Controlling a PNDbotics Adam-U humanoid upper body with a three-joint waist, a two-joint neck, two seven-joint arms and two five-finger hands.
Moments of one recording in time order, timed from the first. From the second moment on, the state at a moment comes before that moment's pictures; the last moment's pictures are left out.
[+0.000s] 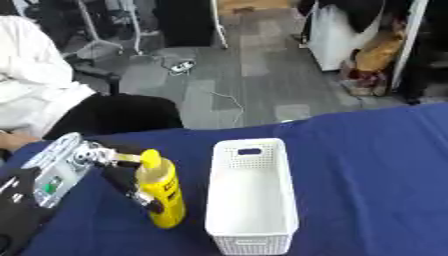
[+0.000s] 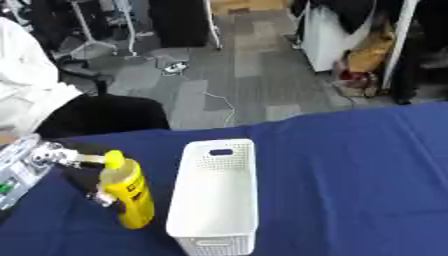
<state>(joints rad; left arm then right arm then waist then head) -0.76 0.90 -0.18 -1.22 -0.48 -0.17 -0.81 -0.63 -0.32 0.07 -1.99 -0.60 -0.58 0.22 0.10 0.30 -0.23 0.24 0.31</state>
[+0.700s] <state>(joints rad) -0.73 0.85 -0.16 -1.18 -0.37 -0.11 -0.47 -0.64 -0.32 0.07 -1.99 -0.60 -0.58 0.22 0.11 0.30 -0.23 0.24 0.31</state>
